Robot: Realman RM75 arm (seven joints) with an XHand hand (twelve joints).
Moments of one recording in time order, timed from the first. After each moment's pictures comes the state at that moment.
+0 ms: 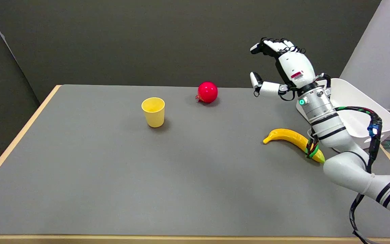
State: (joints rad) arm 0.05 -0.83 -1.80 1.42 0.77 0.68 0.27
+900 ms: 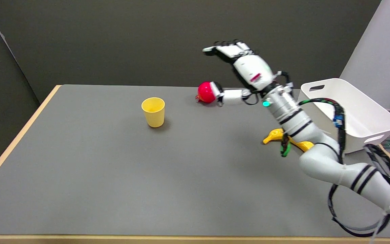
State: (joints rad) arm 0.25 -0.87 -2.03 1.40 0.65 0.60 0.37
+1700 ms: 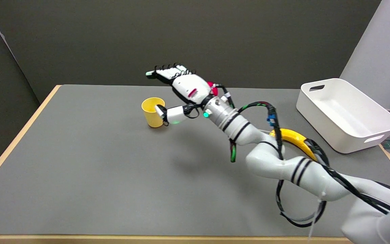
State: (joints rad) arm 0.53 -1.17 -2.28 1.13 0.54 0.44 0.39
